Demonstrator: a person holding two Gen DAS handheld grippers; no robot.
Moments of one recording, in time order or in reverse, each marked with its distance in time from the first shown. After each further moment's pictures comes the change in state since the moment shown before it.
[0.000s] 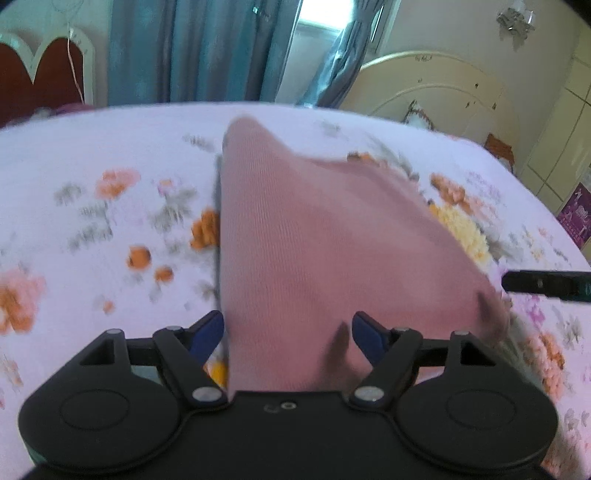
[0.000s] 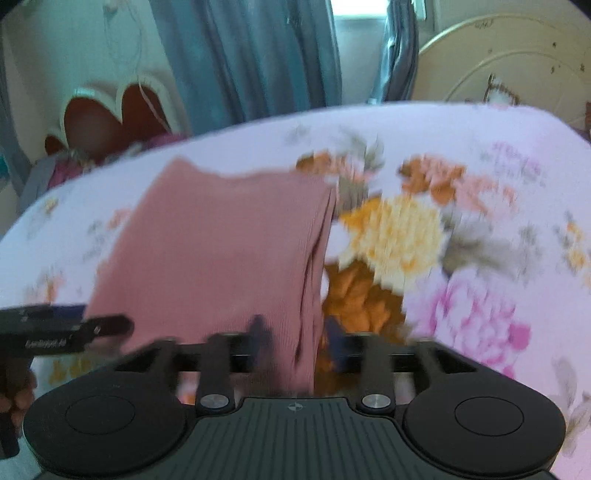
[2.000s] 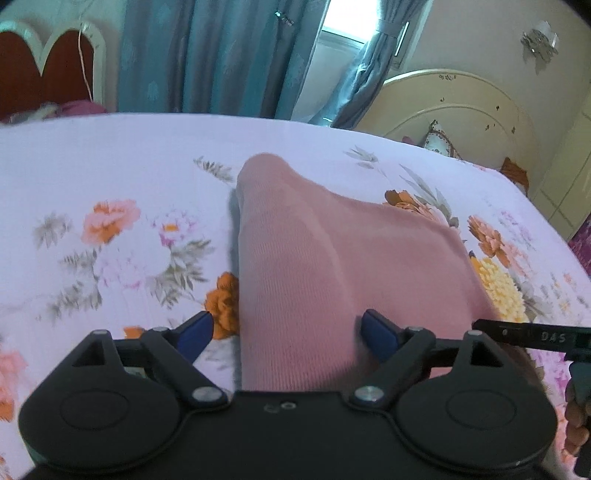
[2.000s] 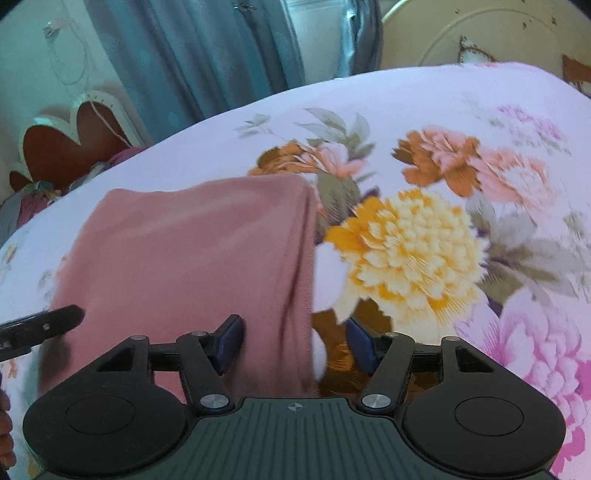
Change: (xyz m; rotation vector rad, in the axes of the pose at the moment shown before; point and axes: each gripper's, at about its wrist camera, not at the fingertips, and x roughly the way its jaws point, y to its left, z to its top) left arm 0.061 0.035 0.046 -0.077 -0.014 -0.005; right arm 0.093 -0.024 0.025 0.144 0.051 -0.053
